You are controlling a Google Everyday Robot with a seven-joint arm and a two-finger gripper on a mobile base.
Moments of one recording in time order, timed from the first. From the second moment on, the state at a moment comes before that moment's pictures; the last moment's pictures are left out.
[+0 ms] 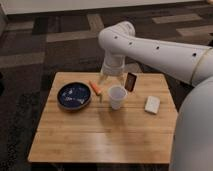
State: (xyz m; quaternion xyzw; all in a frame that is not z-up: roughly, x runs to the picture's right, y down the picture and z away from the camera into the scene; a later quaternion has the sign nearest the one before) arm 0.031 -0.021 0.707 -0.22 0.21 0.69 0.65
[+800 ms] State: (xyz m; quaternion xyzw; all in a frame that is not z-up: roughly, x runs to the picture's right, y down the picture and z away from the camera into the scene) arm 0.100 -0.052 0.763 -0.20 0.22 0.71 0.64
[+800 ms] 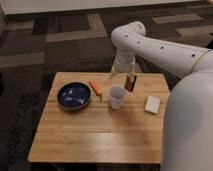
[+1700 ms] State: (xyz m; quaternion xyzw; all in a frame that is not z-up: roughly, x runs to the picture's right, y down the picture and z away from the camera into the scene) arm 0.143 -0.083 0.800 -0.24 0.19 0.59 0.75
